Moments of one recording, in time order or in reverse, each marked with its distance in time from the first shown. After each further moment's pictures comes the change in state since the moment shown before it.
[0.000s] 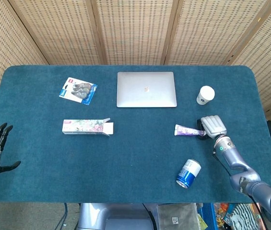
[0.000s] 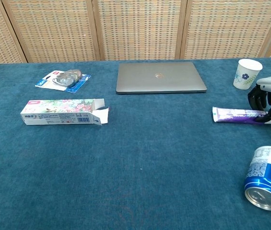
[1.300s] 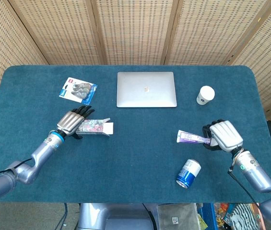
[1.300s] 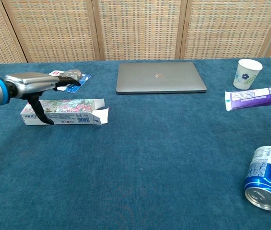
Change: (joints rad) left arm -0.650 -0.524 -0.075 0.737 0.027 -0.698 -0.140; right arm -0.136 0.450 -0.044 -0.658 -0.112 0.335 -0.117
